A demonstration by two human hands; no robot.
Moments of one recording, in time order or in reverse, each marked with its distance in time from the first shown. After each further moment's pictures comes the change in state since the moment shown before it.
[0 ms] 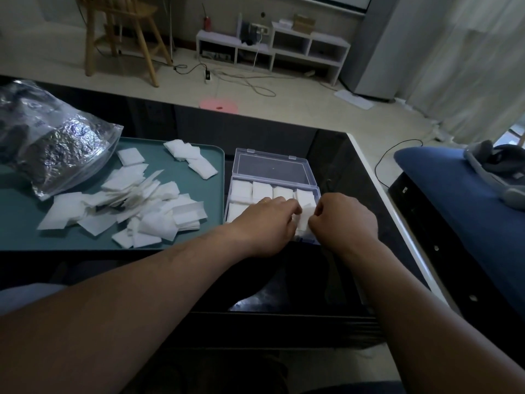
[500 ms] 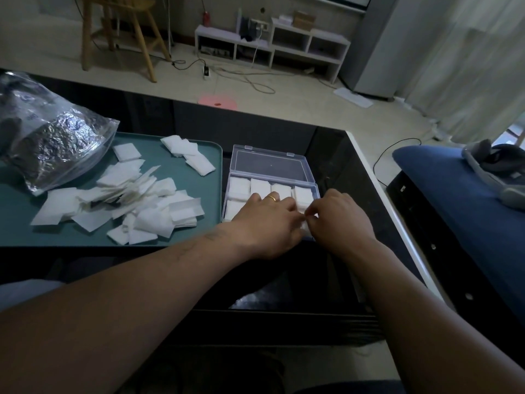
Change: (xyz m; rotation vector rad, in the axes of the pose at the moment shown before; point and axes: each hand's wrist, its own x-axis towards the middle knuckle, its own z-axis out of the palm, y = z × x) left_hand 0.001 0.009 0.003 0.398 -0.027 0.109; right_hand -0.002 0.009 0.001 -0.120 -0.029 -0.241
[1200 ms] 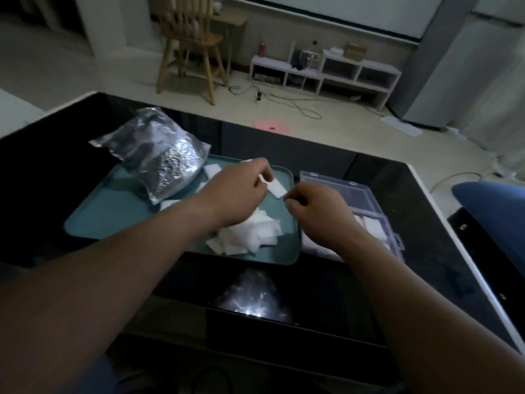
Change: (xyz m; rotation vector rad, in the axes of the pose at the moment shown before) left_hand -0.117 -0.147 -0.087 -0.455 0.385 -0.385; right_hand 0.030 -0.170 -0.030 0.464 0.051 -0.206
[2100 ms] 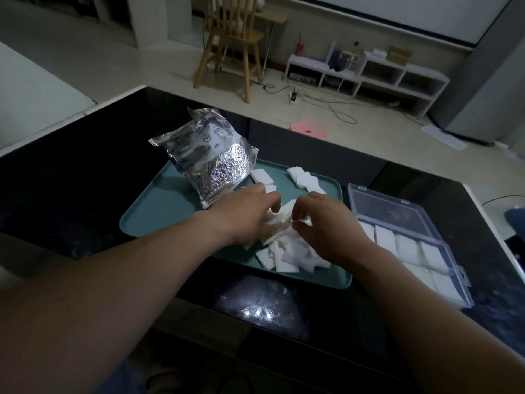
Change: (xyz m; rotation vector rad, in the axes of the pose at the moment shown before) left_hand -0.013 -0.094 -0.011 0.350 -0.245 -0.001; right_hand 0.037 -0.036 0.057 -0.251 -0.101 -0.348
